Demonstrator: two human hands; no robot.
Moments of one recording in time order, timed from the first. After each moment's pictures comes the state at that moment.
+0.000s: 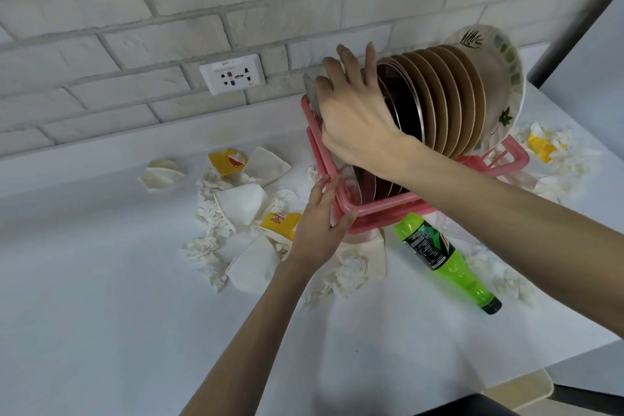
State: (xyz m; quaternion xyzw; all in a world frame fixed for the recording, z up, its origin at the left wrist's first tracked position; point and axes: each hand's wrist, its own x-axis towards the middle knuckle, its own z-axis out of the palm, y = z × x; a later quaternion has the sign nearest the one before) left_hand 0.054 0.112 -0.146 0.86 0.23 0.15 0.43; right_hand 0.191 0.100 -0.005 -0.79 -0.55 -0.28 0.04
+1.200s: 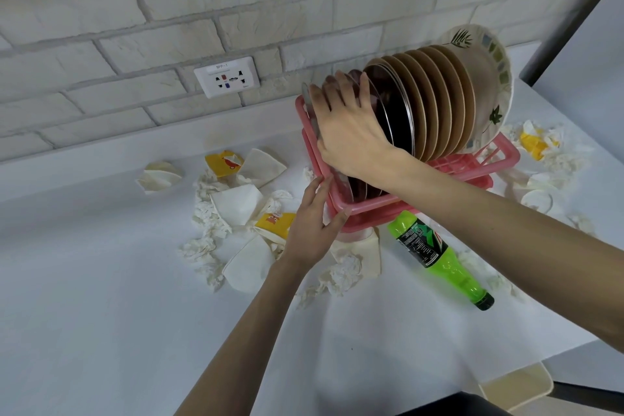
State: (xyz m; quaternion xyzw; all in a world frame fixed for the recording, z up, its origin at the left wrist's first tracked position) left_hand 0.054 0.114 -0.152 0.85 0.24 0.16 0.43; right_hand 0.197 0.094 -0.034 -0.81 -0.53 -0.23 0.03
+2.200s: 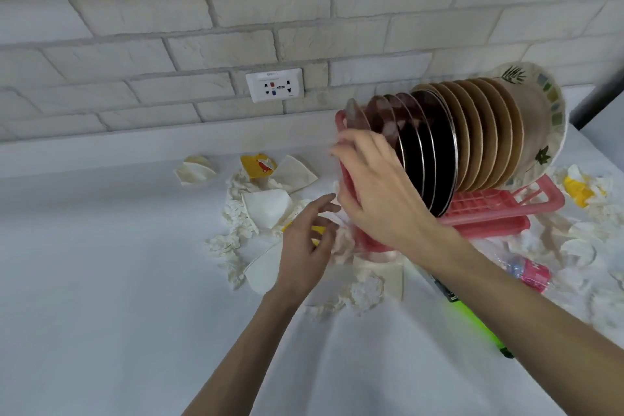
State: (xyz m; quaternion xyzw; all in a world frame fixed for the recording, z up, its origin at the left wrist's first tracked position) left_hand 0.001 0.111 -0.114 0.75 0.28 0.33 0.50; right_hand 0.134 0.049 -0.011 -0.73 -0.63 -0.08 0.25
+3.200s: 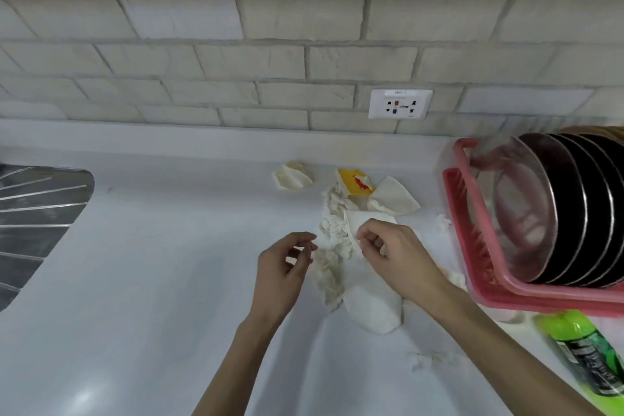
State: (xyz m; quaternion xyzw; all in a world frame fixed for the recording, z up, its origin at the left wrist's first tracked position) left_hand -0.160 0.224 -0.123 0.67 0.45 0.33 0.49; right_hand 0.037 0.152 -0.101 -0.72 -0.58 0.20 0.32
